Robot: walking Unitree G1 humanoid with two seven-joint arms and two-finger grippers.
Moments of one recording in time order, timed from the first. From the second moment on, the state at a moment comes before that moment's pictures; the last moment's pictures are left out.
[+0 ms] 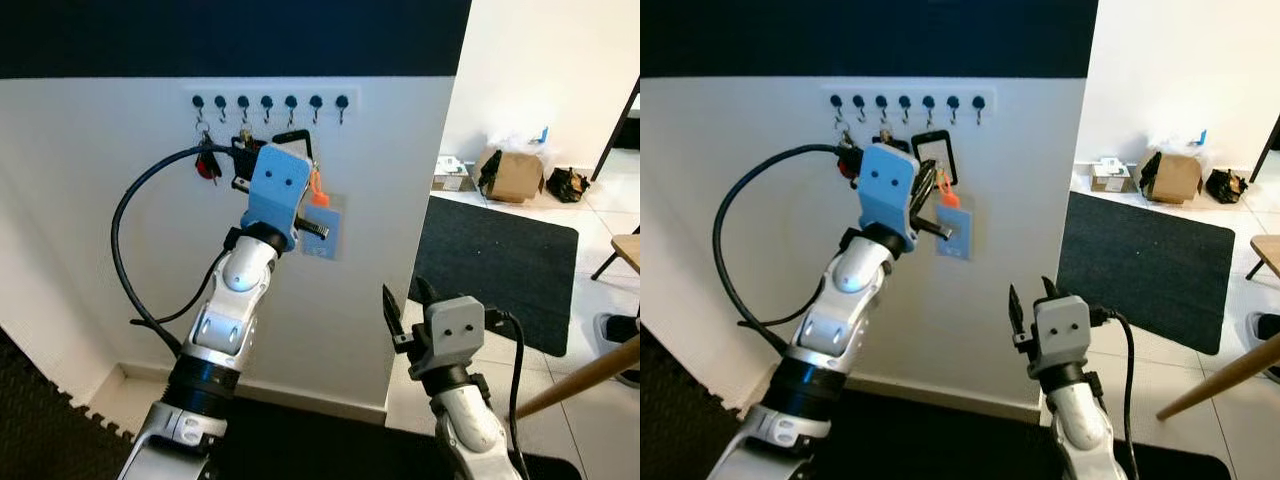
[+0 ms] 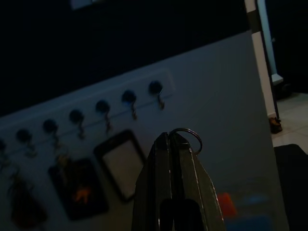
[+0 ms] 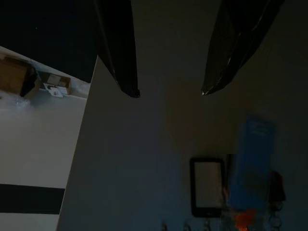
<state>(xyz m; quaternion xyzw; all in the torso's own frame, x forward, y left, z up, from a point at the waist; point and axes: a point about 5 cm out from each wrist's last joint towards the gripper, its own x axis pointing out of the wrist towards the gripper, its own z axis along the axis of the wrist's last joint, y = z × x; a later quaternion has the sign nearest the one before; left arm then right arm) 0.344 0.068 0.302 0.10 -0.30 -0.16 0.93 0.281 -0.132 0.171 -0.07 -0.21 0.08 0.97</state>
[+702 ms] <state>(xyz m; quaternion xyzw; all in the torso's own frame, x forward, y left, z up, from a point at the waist) 0.330 0.069 0.299 0.09 -0.32 -0.17 0.93 0.282 -0.130 0.167 -0.08 -0.19 0.09 0.97</state>
